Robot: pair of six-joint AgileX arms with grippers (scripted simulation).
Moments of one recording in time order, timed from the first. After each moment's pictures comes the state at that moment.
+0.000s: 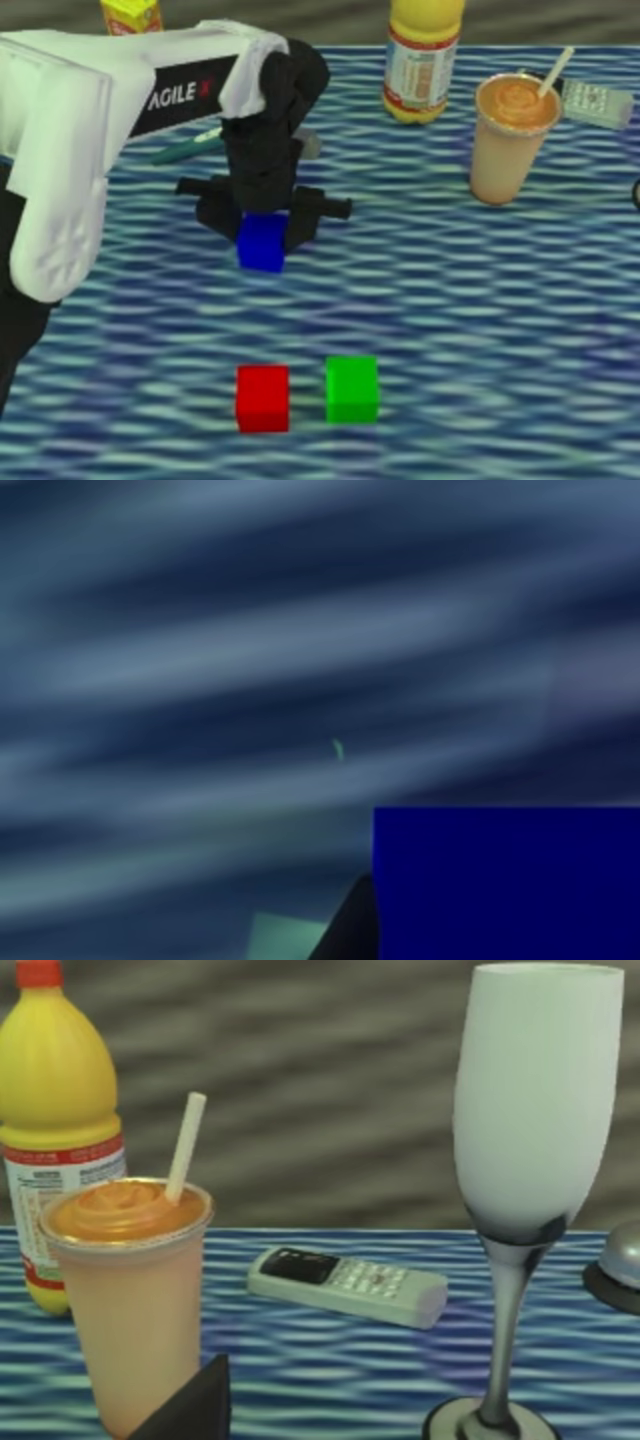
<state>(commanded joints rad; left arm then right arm) -0.49 2.46 1.89 -1.00 0.01 -0.26 0.01 0.00 0.00 0.00 0.00 0.00</state>
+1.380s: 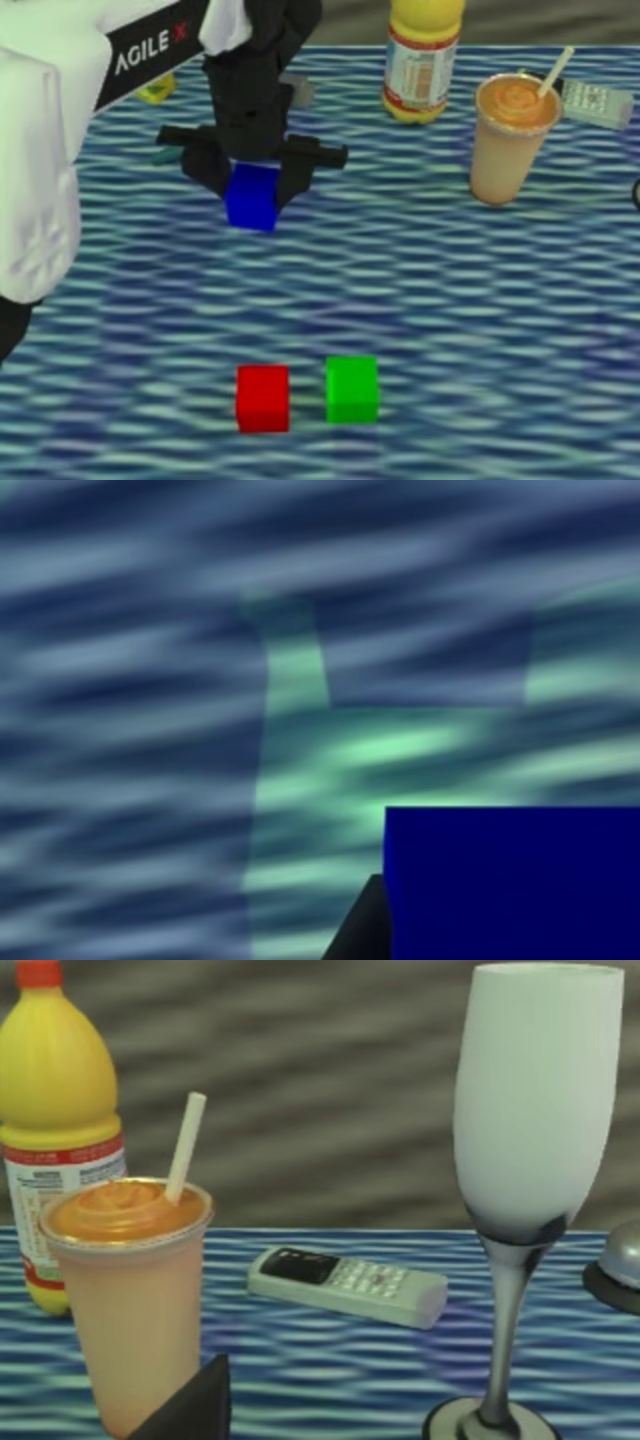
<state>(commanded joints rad) -0.48 2.38 2.07 -1.25 0.00 -0.26 0.01 0.00 0.00 0.00 0.00 0.00</state>
